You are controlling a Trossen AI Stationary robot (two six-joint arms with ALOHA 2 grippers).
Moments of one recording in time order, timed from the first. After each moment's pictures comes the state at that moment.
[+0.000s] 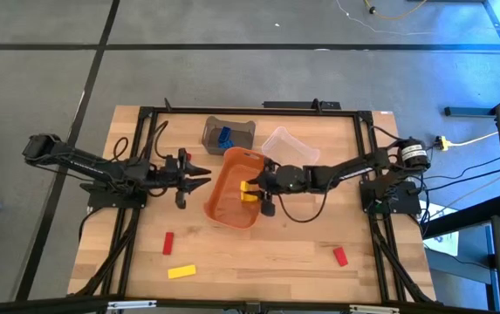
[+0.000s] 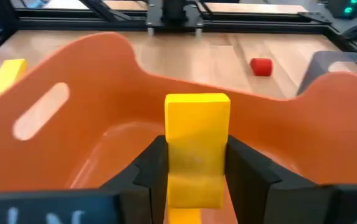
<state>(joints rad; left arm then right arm) -0.19 0.75 0.26 0.61 -0.32 -0.15 0.07 1.71 0.86 0.42 0.11 0.02</state>
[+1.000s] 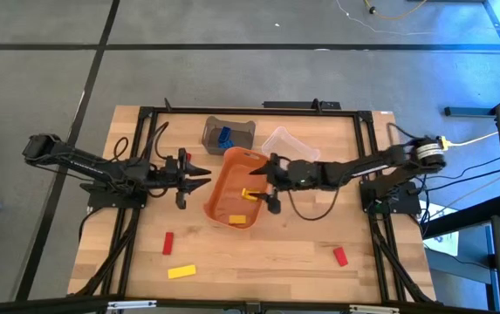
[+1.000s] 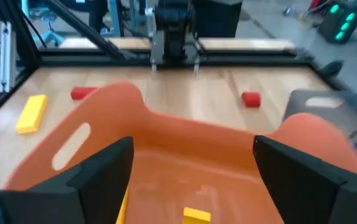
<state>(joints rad) -0.19 0.75 0.26 0.60 -0.31 -0.12 0.08 1.57 0.83 0.40 0.11 0.02</state>
